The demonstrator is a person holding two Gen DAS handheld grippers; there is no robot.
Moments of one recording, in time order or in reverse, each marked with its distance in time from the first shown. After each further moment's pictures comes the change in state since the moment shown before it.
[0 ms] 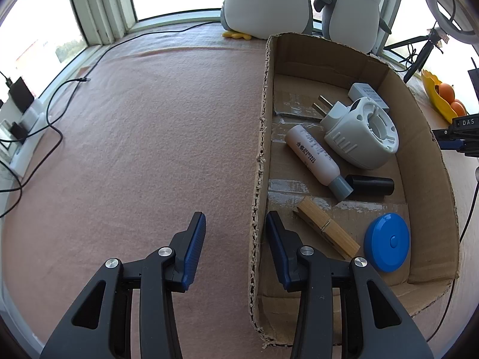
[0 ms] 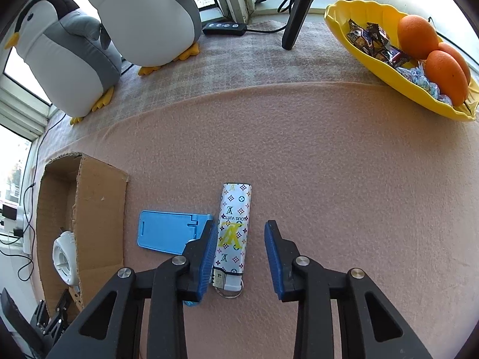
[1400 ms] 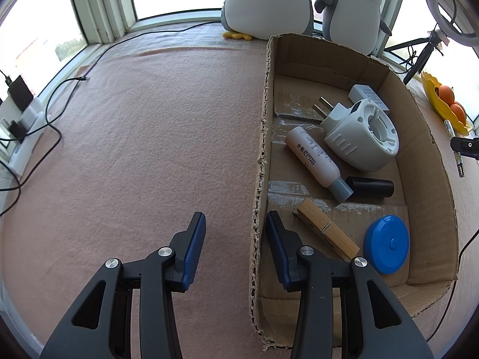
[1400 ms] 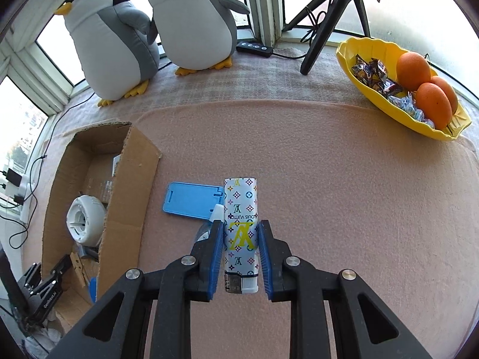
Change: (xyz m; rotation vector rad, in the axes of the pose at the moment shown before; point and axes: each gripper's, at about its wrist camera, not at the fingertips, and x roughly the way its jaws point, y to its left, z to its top) left arm 0.000 0.001 0.002 -0.005 0.001 -0.005; right arm -0.051 0.031 -0.046 -0.161 -0.114 0.007
